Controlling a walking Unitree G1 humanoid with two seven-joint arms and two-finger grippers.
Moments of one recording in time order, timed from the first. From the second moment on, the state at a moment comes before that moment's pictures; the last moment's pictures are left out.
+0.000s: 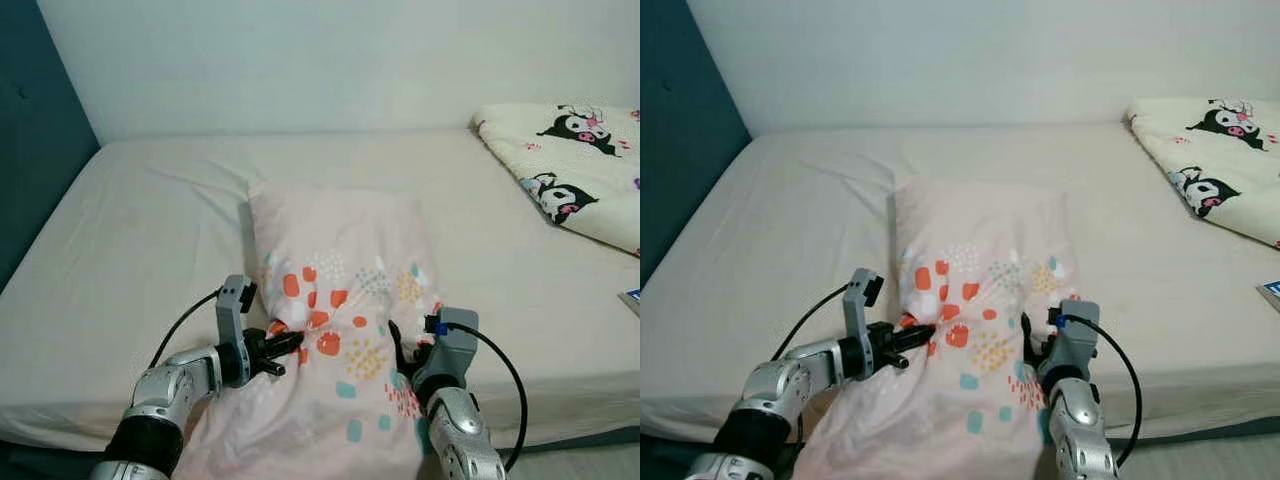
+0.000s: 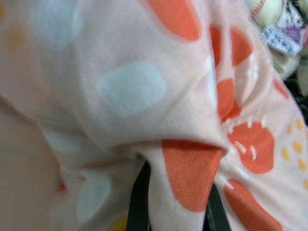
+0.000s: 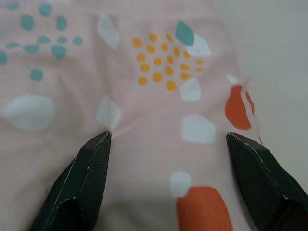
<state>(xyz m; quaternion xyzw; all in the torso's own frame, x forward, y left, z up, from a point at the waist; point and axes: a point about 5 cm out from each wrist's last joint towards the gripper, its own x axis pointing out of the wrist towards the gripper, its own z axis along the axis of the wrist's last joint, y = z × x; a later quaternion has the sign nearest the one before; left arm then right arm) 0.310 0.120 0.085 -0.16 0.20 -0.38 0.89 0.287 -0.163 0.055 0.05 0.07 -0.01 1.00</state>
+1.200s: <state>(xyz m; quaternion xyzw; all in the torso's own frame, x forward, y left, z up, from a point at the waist) 0.334 0.176 0.161 -0.06 -0.01 -0.09 0.99 0.309 -0.140 0.085 0.03 -0.01 0.07 1.00</state>
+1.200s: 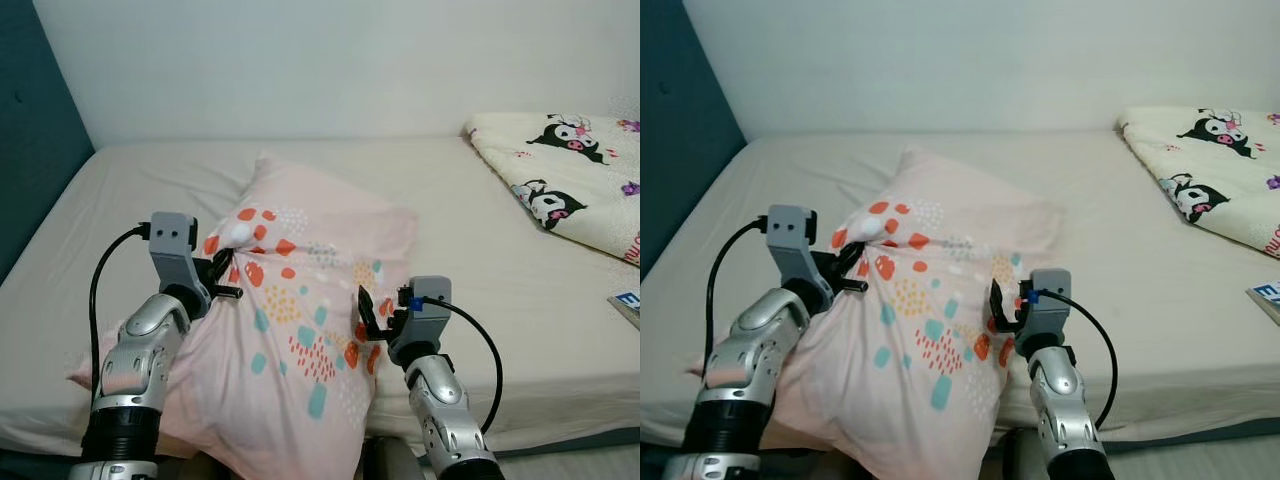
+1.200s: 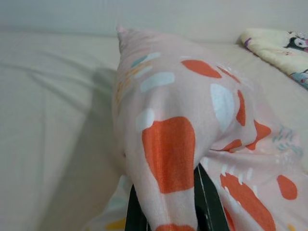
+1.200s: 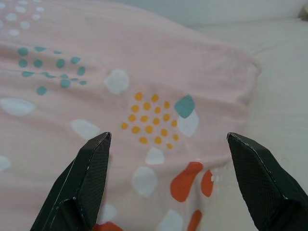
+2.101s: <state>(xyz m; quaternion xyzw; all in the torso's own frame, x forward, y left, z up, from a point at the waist) 0.333 0.171 0.160 -0.02 -0.02 -0.07 1.00 0.307 -0.136 0.083 -0.02 -0.01 0.09 1.00</state>
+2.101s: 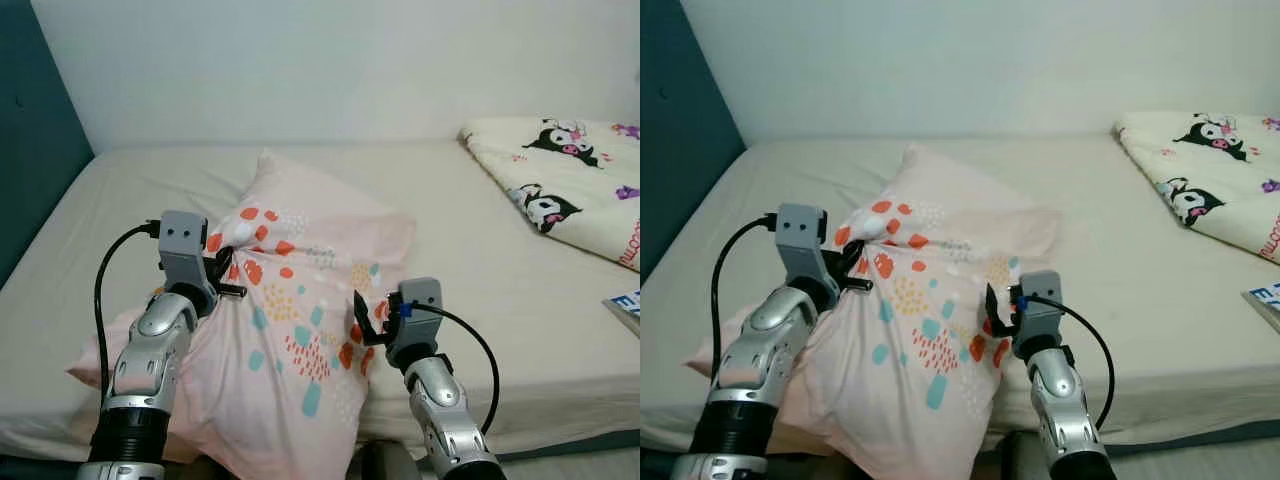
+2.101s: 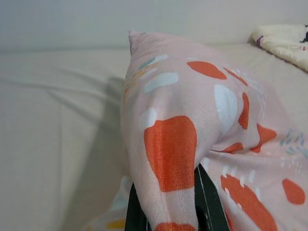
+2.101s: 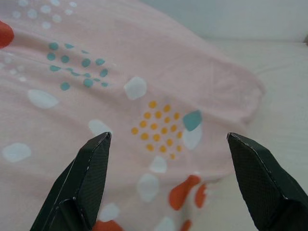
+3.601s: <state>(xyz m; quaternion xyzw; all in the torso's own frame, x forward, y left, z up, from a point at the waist) 0.303 0.176 0.086 -0.02 0.08 -0.01 1.00 0.300 -0.129 0.060 -0.07 0.04 0.10 0.99</state>
